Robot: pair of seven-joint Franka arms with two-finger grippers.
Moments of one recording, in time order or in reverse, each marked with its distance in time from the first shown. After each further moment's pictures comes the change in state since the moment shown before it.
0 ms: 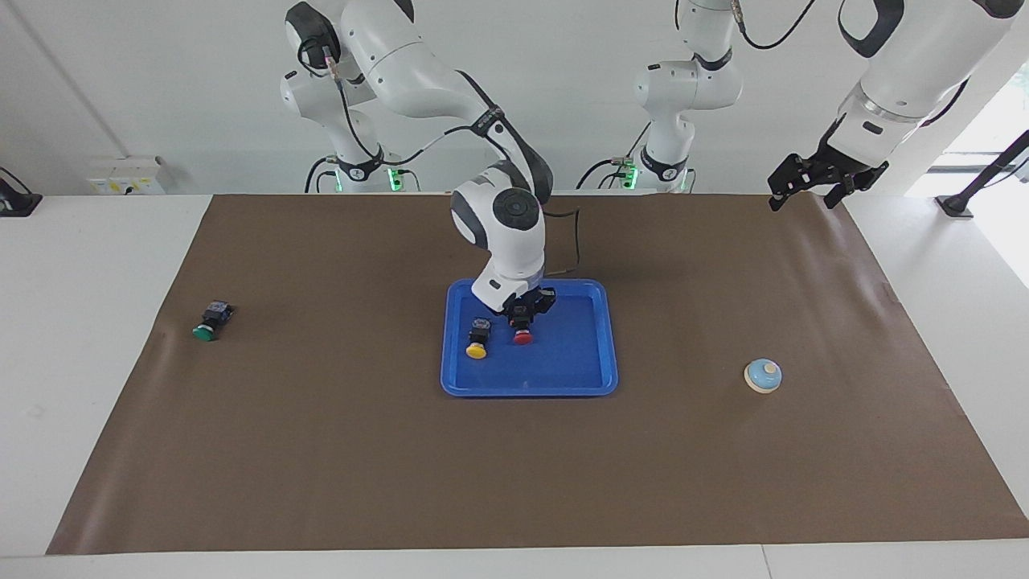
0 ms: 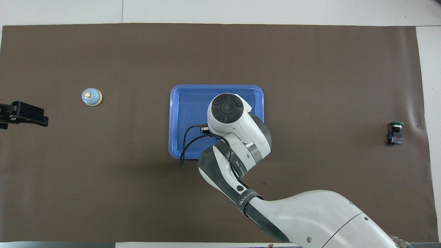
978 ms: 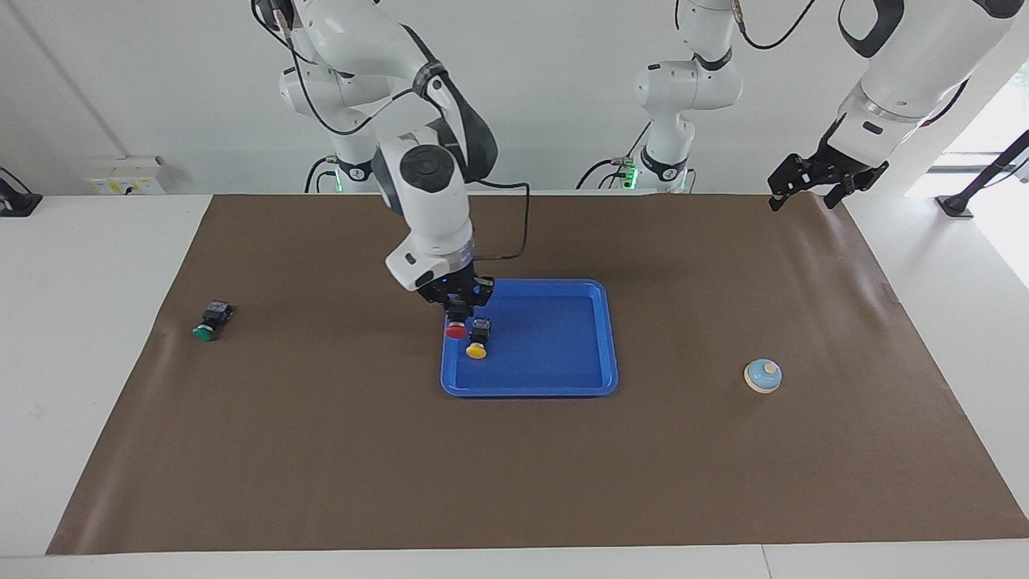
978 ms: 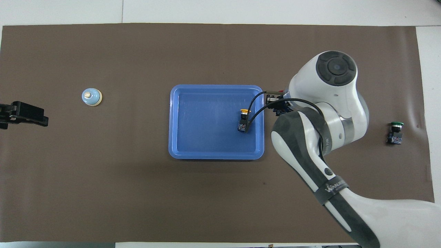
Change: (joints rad) left arm 0.000 0.000 0.000 0.000 0.000 0.000 0.000; right arm -0.086 -0.146 0.005 0.011 0.004 -0.141 -0.014
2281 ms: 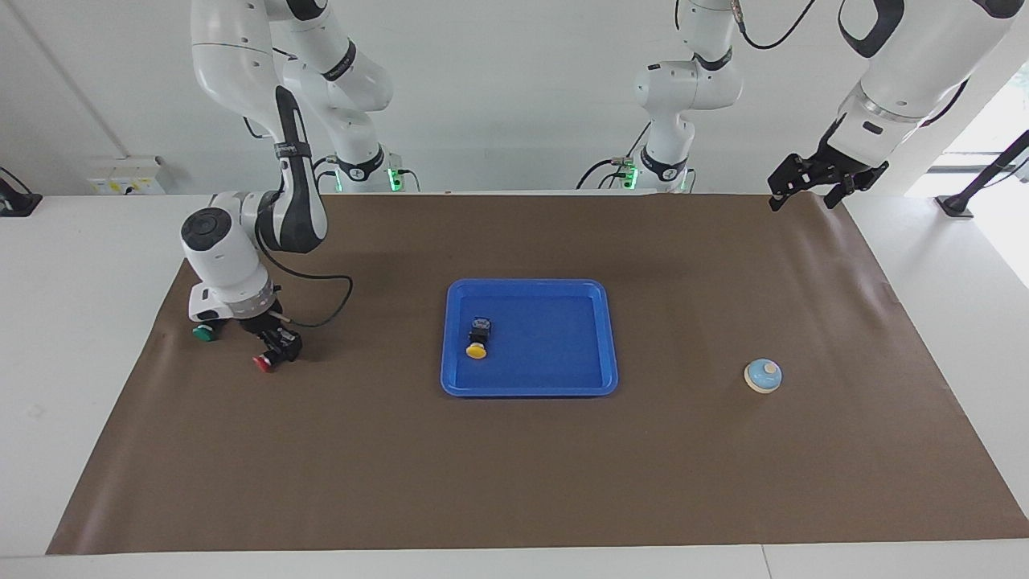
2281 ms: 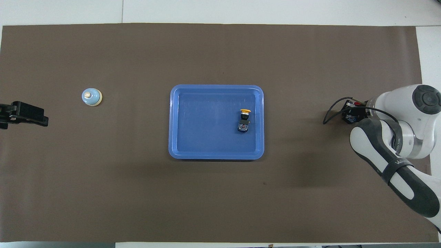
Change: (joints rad) left arm 0.000 0.000 0.000 0.000 0.000 0.000 0.000; right arm -0.651 -0.089 -0.028 -0.440 -0.110 0.412 -0.148
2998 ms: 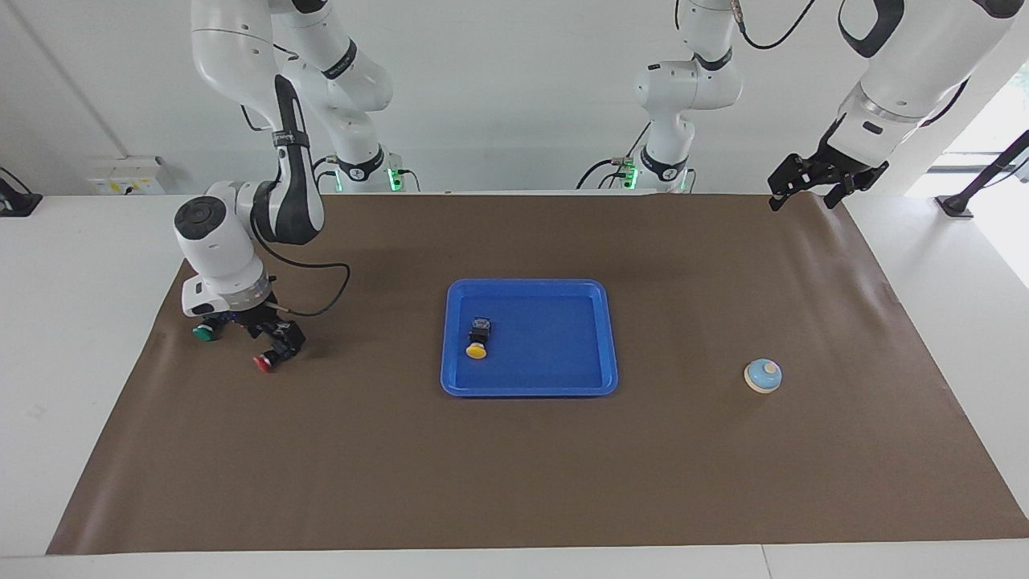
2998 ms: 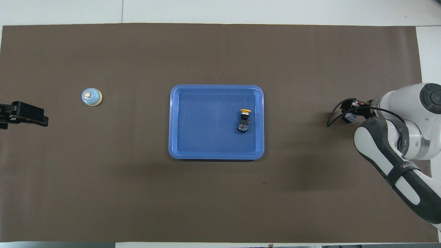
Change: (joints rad) left arm 0.000 0.000 0.000 0.000 0.000 0.000 0.000; right arm -0.001 -0.034 -0.003 0.000 0.001 -0.024 -0.049
